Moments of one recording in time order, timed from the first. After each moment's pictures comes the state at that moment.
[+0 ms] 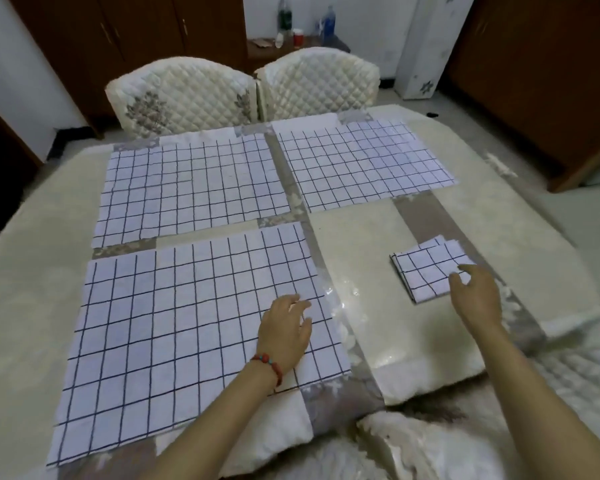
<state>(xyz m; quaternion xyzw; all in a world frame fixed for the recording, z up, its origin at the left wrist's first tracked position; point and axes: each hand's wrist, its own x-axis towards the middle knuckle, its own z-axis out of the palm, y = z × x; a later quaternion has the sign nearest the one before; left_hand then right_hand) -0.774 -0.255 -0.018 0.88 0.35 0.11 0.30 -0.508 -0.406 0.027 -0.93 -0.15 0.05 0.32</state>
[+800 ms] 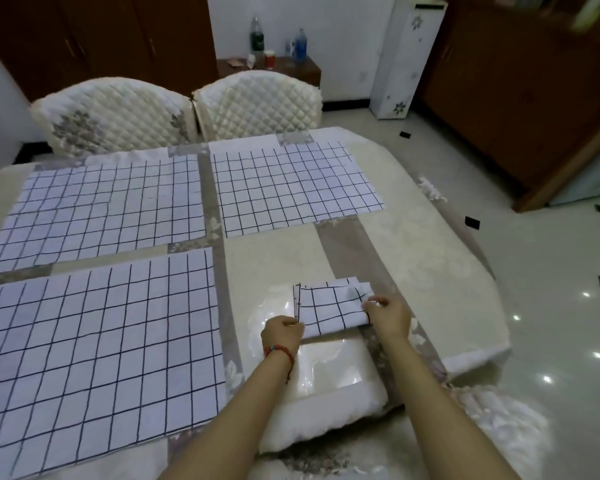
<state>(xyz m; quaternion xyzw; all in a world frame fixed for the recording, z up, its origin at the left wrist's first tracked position) -0.561 -0.333 -0.024 0.58 0.61 0.11 0.53 -0.409 -0.424 -0.012 -0.88 -0.07 0.20 0.43</state>
